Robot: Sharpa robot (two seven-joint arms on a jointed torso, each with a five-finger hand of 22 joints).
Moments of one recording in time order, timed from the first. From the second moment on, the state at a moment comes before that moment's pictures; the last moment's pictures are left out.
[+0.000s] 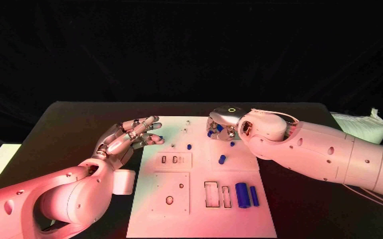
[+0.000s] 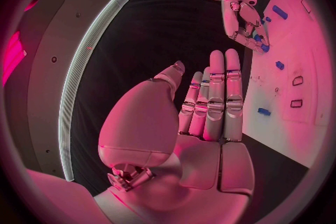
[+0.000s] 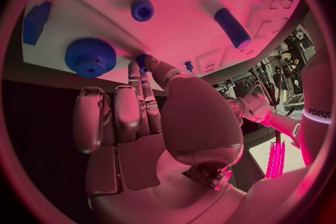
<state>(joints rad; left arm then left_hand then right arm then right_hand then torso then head) 1.13 -1.03 -0.03 1.88 0.16 -0.43 0.55 1.34 -0.06 0.24 0.12 0.11 0.99 0.20 0.10 0.07 1.11 0.13 0.09 0.07 1.28 0.06 0.32 0.32 0.17 1.13 0.16 0.43 0.18 1.23 -0.71 0.01 1.40 -1.80 -0.17 -0.13 1.31 -0.08 0.43 -0.03 0.10 1.16 0.11 0.08 0.10 1.25 0.06 0.07 0.07 1.47 -0.02 1.24 1.04 0.08 1.43 0.08 1.39 1.24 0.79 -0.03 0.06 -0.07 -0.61</state>
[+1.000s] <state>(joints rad) 1.13 -1.02 -0.03 1.88 0.16 -0.43 0.55 1.33 -0.05 0.24 0.11 0.11 0.99 0.20 0.10 0.07 1.11 0.13 0.08 0.07 1.28 0.06 0.32 0.33 0.17 1.13 0.16 0.43 0.18 1.23 -0.59 0.02 1.34 -1.84 -0.36 -0.19 1.32 -0.07 0.44 -0.02 0.06 1.16 0.11 0.08 0.11 1.25 0.05 0.07 0.07 1.47 -0.02 1.25 1.04 0.08 1.43 0.08 1.39 1.25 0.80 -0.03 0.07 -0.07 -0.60</state>
